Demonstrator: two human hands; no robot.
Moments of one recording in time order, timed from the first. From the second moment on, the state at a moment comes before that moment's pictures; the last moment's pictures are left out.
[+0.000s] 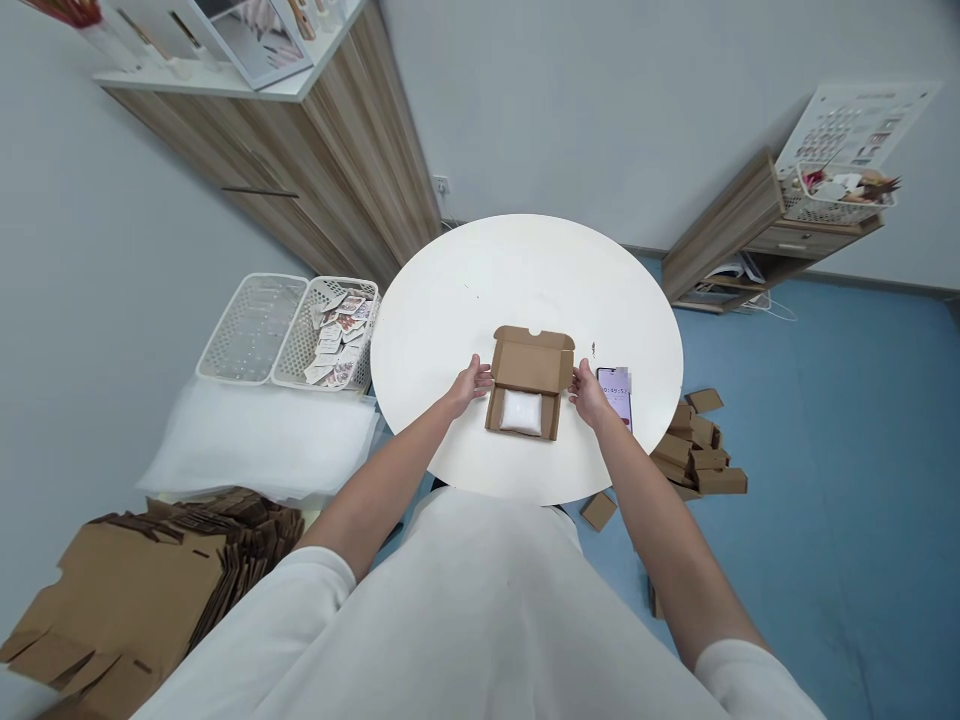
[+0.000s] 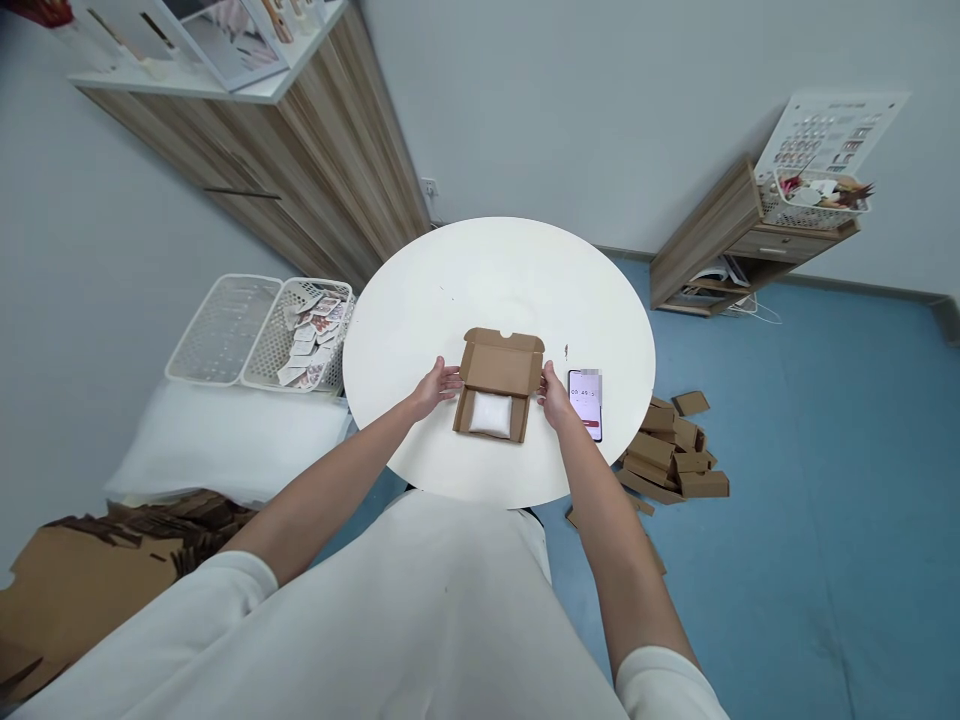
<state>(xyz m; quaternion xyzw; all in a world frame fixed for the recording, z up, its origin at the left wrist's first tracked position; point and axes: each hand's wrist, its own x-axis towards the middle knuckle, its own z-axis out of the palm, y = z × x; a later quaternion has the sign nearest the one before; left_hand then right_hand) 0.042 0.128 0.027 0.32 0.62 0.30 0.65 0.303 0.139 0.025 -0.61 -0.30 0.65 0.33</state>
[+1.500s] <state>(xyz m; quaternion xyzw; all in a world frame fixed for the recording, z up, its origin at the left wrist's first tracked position) 0.052 0.028 0.053 0.73 0.59 0.04 0.35 0.297 0.013 0.025 -0.61 -0.67 0.38 0.16</state>
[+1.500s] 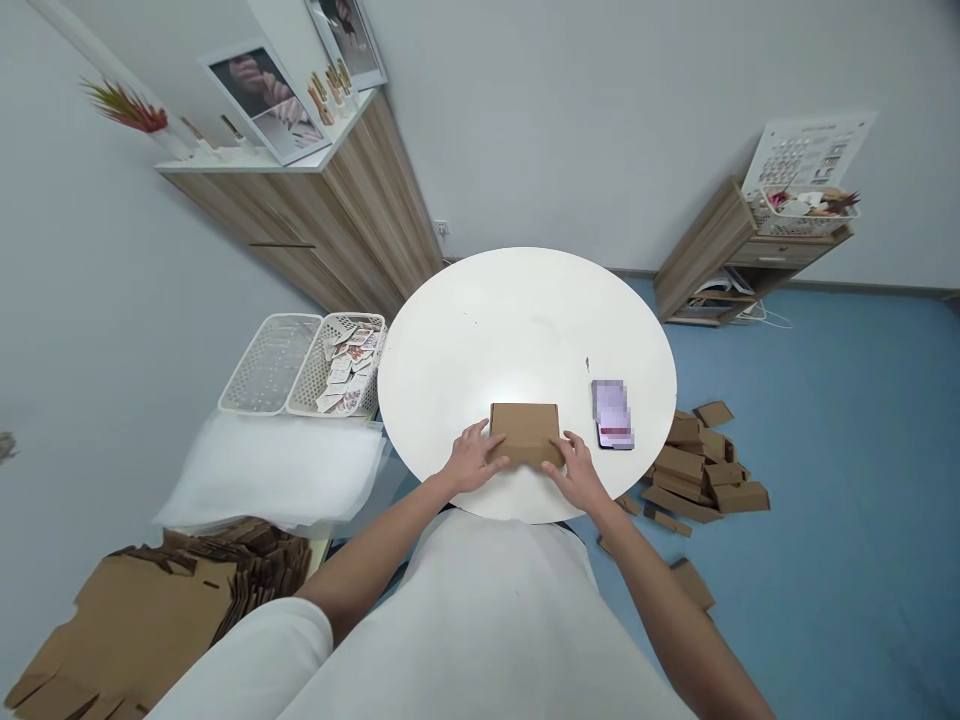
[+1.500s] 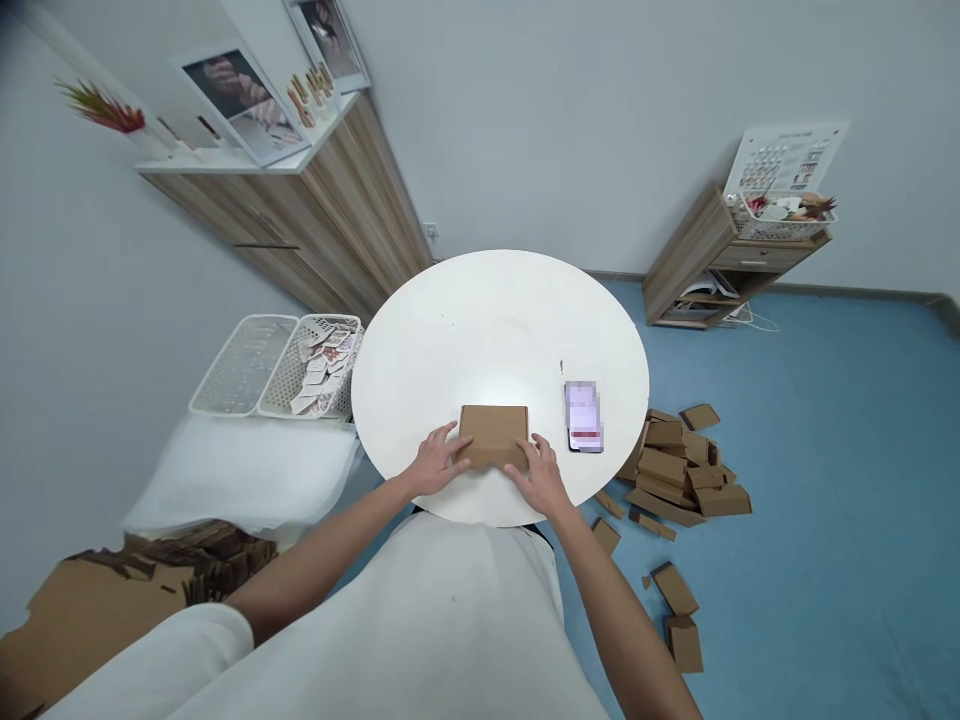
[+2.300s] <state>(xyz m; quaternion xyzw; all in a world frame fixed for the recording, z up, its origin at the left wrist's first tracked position) 0.044 0.021 0.041 0.69 0.58 0.10 0.43 0.280 0.002 0.024 -0.62 -0.71 0.34 0.04</state>
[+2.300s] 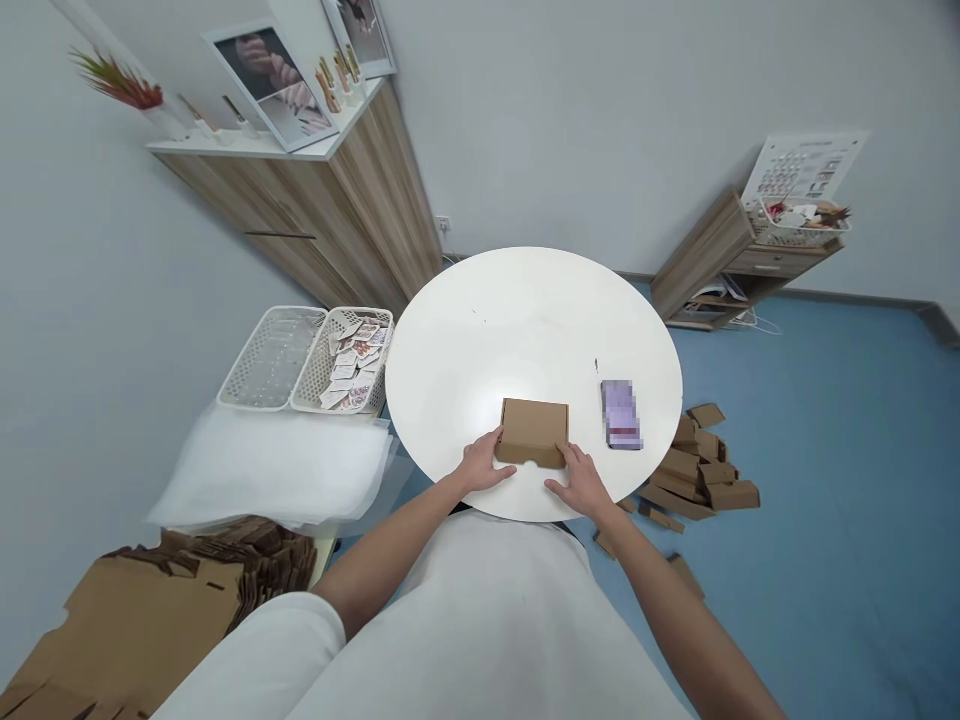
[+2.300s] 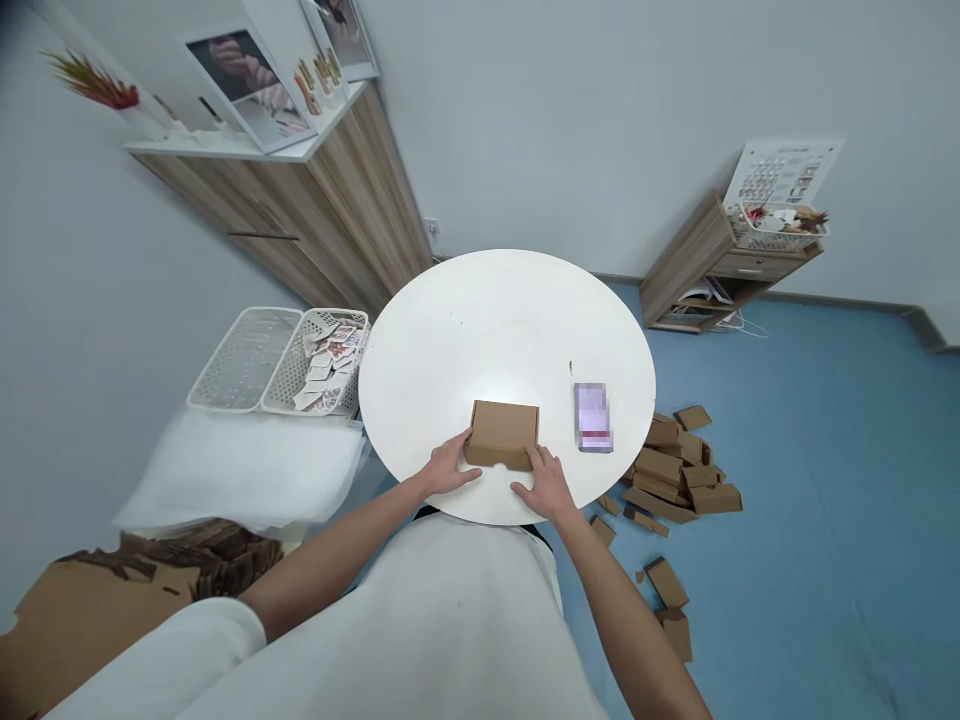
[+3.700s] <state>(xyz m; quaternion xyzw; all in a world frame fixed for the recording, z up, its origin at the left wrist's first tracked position) -0.028 0.047 0.053 0.73 0.55 0.17 0.37 0.223 0.009 0.063 -0.68 -0.52 0.46 0.25</state>
